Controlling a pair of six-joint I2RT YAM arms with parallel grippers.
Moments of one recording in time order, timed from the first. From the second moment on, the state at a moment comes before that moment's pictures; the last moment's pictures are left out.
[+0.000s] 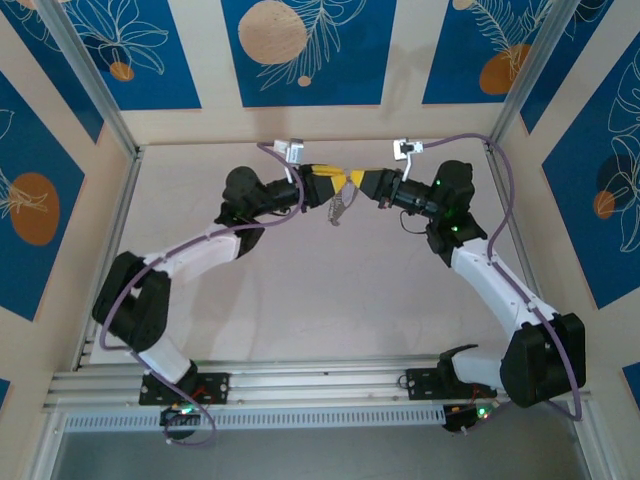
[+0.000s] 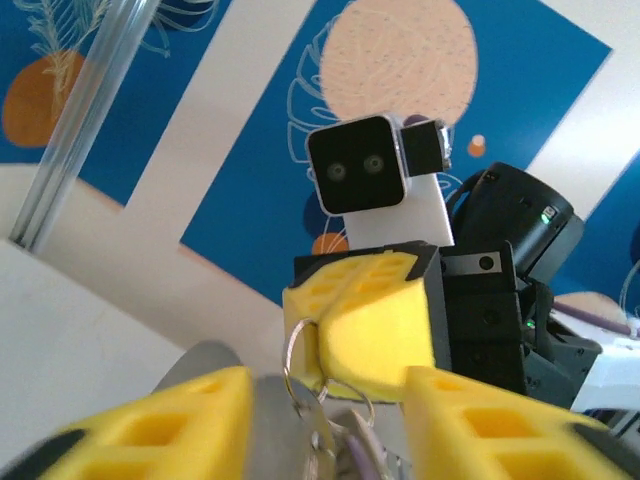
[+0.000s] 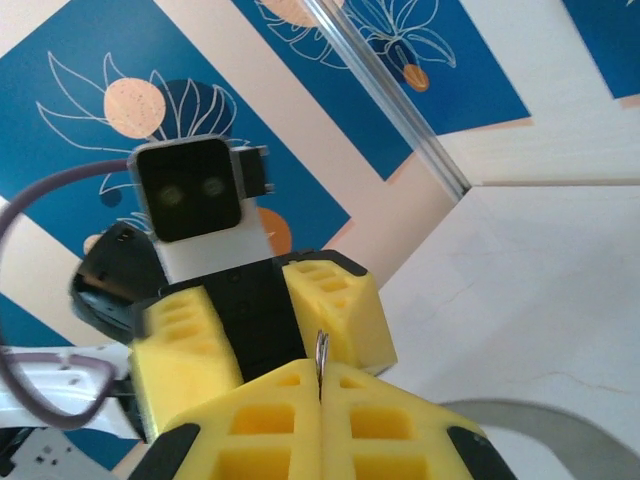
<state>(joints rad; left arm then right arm) -0.58 1.60 1.11 0.77 0.75 -0.72 0.26 1.24 0.96 0.34 -0.83 0.73</state>
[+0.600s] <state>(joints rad) -0.58 1.46 1.32 -0.05 0.36 -0.17 0.22 1.21 1.06 0.01 -0.85 0.41</state>
